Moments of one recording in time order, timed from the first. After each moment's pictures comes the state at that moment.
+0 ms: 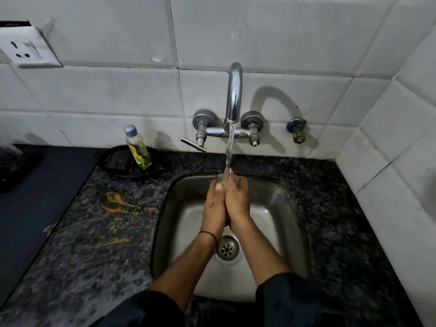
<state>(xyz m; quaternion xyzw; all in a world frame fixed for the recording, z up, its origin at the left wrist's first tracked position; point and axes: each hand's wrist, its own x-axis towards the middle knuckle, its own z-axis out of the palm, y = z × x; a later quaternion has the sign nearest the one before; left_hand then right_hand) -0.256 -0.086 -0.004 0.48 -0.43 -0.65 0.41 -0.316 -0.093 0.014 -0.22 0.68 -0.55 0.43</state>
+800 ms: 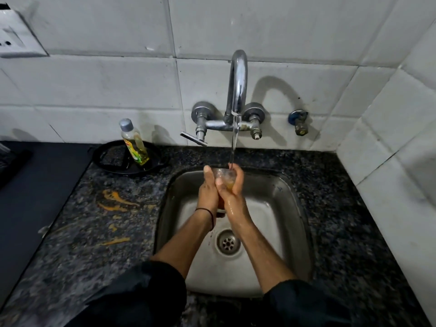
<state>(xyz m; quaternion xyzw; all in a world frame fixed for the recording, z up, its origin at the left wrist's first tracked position) -0.246 -0.118 0.013 0.53 -0.41 -0.65 0.35 -0.304 -0.082 0.001 -0.34 0.60 -0.58 0.44</state>
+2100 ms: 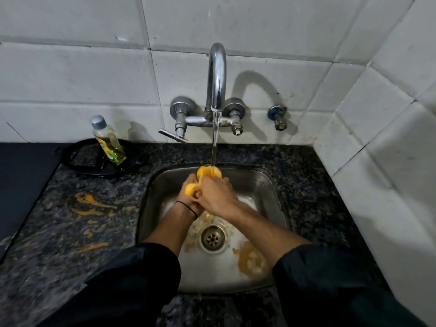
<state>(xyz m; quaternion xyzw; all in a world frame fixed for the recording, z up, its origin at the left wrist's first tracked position) -0.266 -0.150 -0.003 0.43 -0.13 -0.86 0.24 -0.319 -0.097 0.046 -0.67 0.73 -0.03 0.15</state>
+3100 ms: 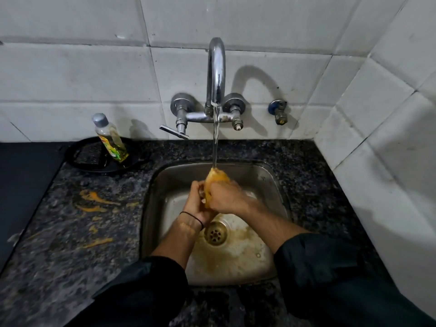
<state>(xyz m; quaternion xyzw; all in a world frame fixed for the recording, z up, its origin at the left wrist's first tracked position) -0.249 -0.119 -0.026 0.42 -0.06 -0.87 0.24 -0.338 -0.085 0.022 -0.72 0.69 0.04 0.10</state>
